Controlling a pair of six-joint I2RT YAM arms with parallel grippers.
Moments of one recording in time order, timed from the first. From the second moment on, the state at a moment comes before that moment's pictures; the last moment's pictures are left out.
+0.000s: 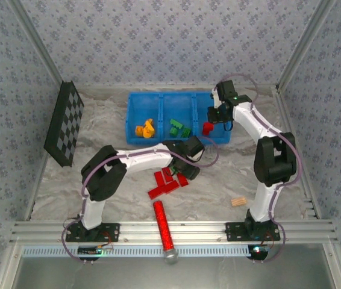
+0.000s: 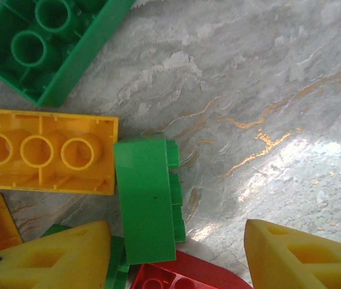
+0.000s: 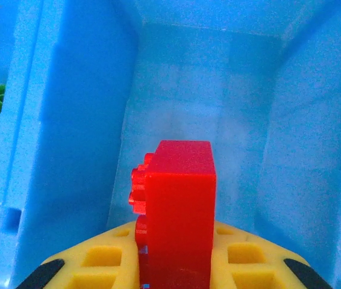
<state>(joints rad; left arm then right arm) -1.02 1.97 1.42 -0.64 -0.03 -0.26 0.24 1.88 1.56 -0.72 -0.05 0.09</state>
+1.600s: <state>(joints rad) -0.76 1.90 1.70 -0.66 -0.04 -0.37 0.50 1.11 0.75 -0.65 -0.10 0.35</state>
